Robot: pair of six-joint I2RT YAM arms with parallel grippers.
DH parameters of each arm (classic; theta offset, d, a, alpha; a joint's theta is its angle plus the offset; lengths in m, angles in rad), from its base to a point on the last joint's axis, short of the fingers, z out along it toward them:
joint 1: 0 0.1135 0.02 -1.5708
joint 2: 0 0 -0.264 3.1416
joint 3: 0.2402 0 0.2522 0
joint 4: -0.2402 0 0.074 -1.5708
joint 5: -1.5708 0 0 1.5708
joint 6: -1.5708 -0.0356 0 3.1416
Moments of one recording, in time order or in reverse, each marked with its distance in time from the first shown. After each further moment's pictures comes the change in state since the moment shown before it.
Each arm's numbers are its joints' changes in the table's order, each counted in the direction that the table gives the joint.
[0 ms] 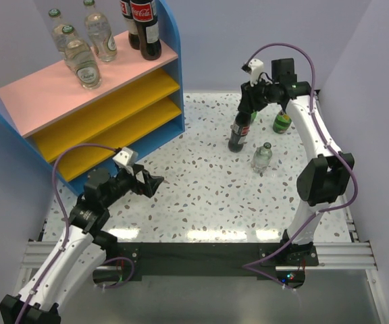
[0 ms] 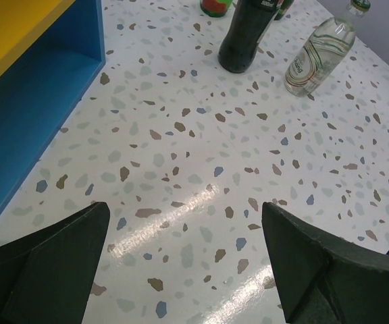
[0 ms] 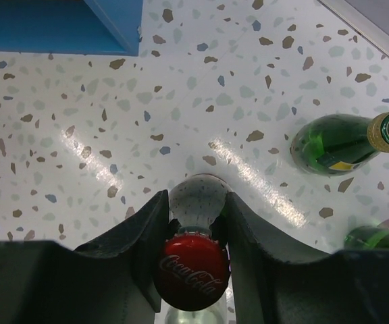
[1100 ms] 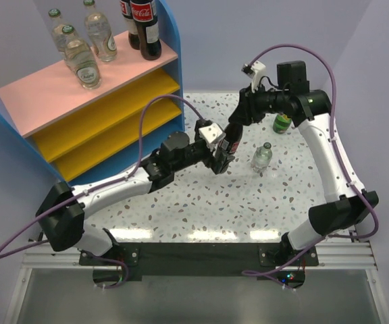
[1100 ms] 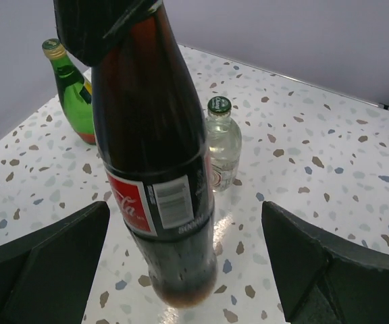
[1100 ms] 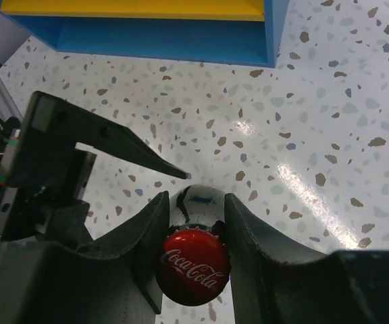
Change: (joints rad) left arm -0.522 0.895 0.558 0.460 0.155 -0.226; right arm 0.105 -0.293 -0.040 -0.174 0.162 -0.178
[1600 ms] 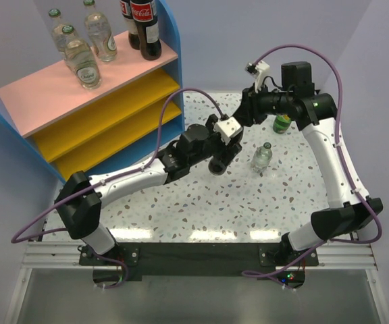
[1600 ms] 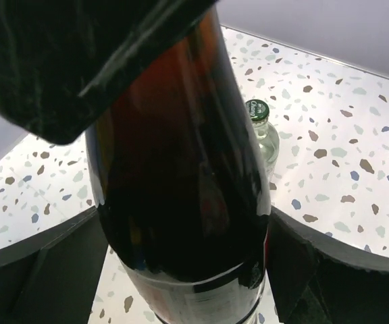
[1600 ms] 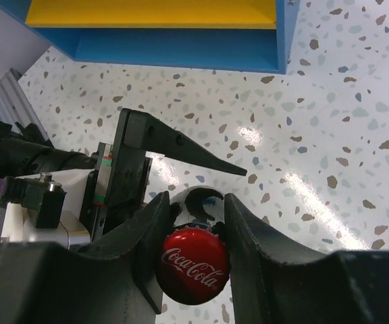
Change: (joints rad) left arm -0.037 0.180 0.215 -0.114 0.151 -0.074; right arm 0.001 -0.055 -0.018 0.003 0.027 -0.048
